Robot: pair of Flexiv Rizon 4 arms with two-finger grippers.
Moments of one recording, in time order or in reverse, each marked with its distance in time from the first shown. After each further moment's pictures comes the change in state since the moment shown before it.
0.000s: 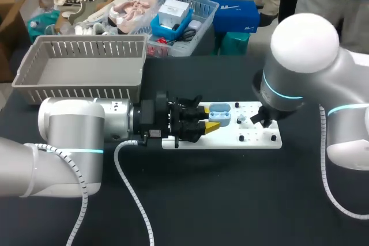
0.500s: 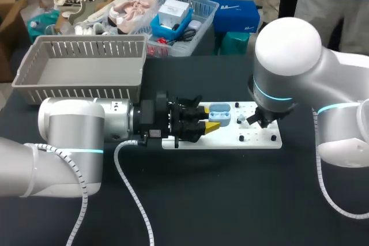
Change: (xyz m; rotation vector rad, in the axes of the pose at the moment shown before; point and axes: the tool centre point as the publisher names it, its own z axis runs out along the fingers) left arm 0.000 0.000 0.000 0.000 0.000 0.000; right arm -0.004 0.001 0.010 0.038 0.021 0.004
